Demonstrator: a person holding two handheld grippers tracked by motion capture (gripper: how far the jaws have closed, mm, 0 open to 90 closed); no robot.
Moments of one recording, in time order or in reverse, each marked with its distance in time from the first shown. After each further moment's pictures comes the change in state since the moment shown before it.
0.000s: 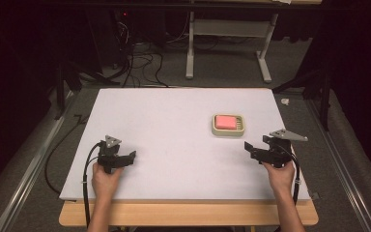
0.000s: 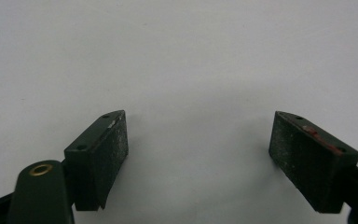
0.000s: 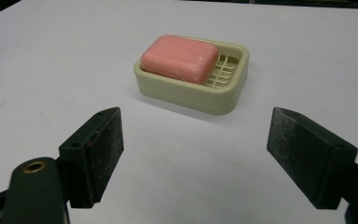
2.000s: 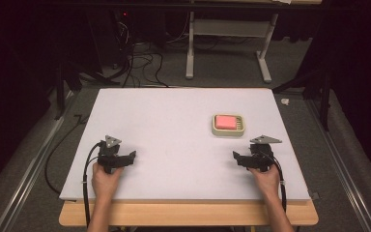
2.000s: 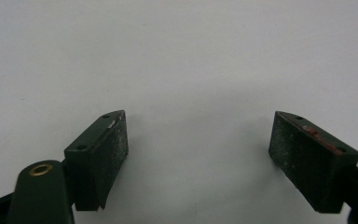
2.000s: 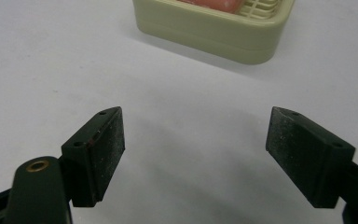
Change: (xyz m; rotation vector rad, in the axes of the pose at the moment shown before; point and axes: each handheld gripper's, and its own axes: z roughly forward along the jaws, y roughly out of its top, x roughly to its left) left arm 0.000 0.000 0.000 -0.001 -0.001 -0.001; right arm 0.016 -0.028 0.048 0.162 -0.031 -0.072
